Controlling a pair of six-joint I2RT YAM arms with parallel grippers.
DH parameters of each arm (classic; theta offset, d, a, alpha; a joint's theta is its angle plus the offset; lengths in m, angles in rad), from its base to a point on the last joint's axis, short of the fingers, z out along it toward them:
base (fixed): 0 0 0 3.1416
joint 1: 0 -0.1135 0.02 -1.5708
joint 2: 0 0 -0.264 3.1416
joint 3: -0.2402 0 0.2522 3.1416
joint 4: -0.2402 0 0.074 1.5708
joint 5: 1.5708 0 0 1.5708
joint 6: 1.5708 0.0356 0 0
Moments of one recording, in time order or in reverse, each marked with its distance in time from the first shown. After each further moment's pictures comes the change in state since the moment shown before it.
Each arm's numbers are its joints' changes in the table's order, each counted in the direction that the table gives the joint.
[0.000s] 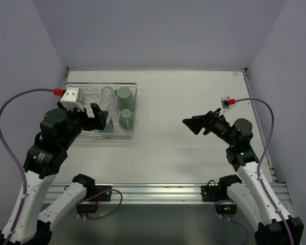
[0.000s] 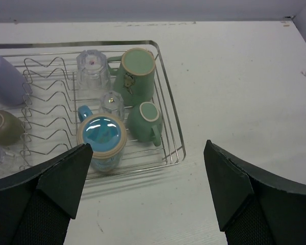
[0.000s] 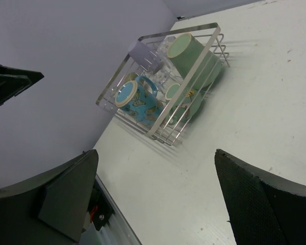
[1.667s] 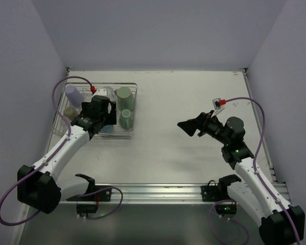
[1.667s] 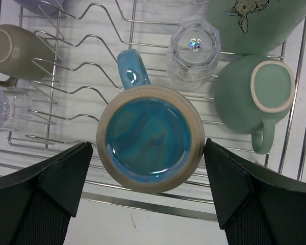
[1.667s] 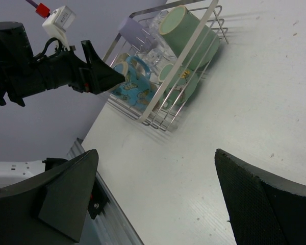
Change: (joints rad) left arm -0.001 -0.486 0.225 0.192 -0.364 -0.025; right arm -0.076 -0.085 0.026 0.007 0.039 -0.037
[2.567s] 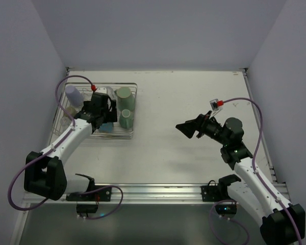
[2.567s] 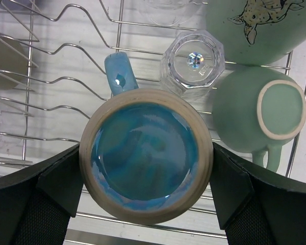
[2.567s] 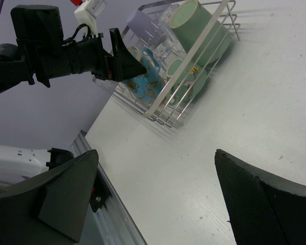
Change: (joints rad) left arm -0.078 -0.136 0.000 0.096 0.102 0.004; right arm -0.024 -0.006 0.008 0.031 -0.024 -0.008
